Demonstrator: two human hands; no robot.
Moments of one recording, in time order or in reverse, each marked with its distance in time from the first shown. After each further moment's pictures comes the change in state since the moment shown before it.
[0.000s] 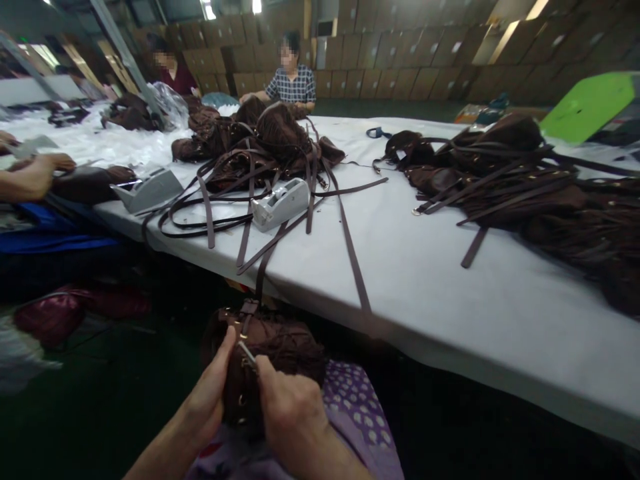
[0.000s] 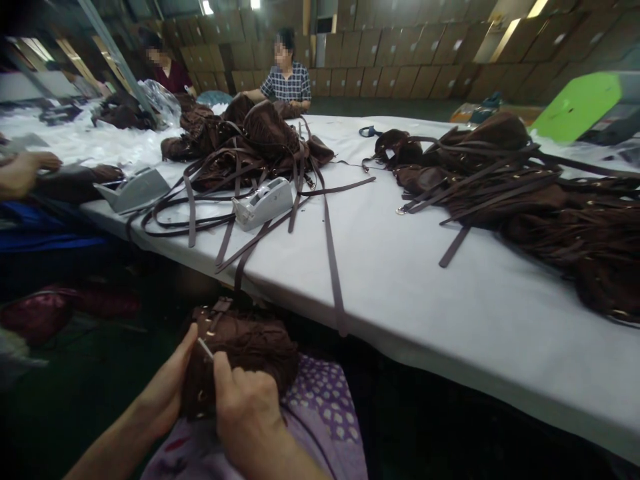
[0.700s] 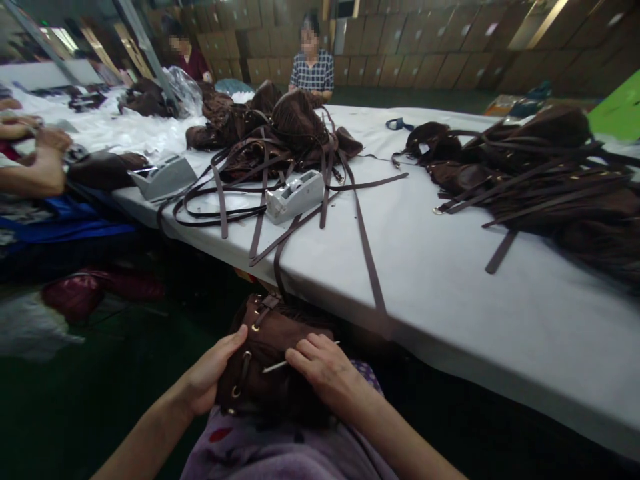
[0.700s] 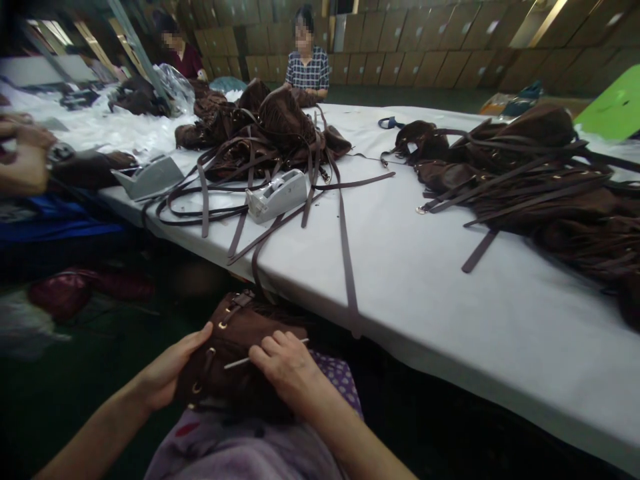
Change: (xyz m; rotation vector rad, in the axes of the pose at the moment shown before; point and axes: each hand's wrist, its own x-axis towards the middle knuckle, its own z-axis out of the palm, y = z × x) left_hand 0.007 0.021 -0.025 0.069 -0.200 -0.051; right_hand 0.026 0.055 -0.022 -0.086 -0.406 -0.300
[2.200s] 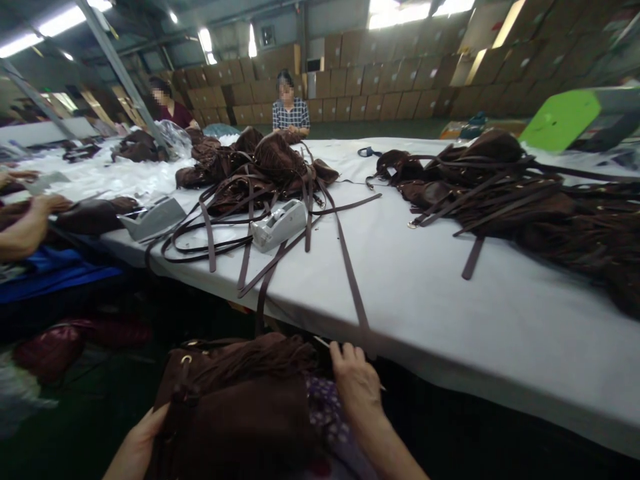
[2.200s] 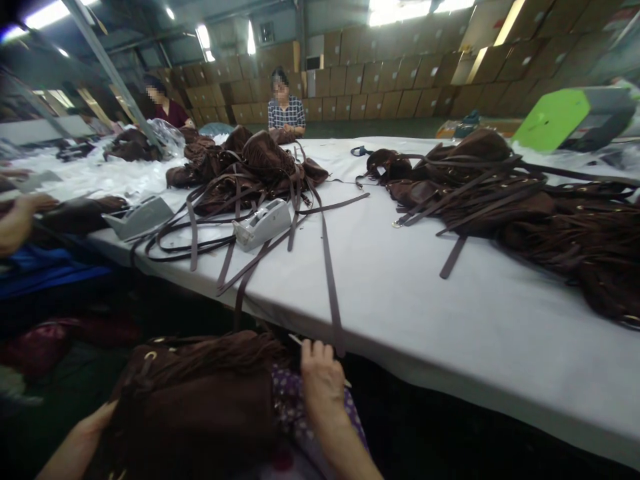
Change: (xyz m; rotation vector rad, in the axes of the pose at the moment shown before) left_hand -0.045 0.004 -0.025 -0.206 0.511 0.091; right_hand -0.038 0.043 0.040 -0.164 0.199 0.830
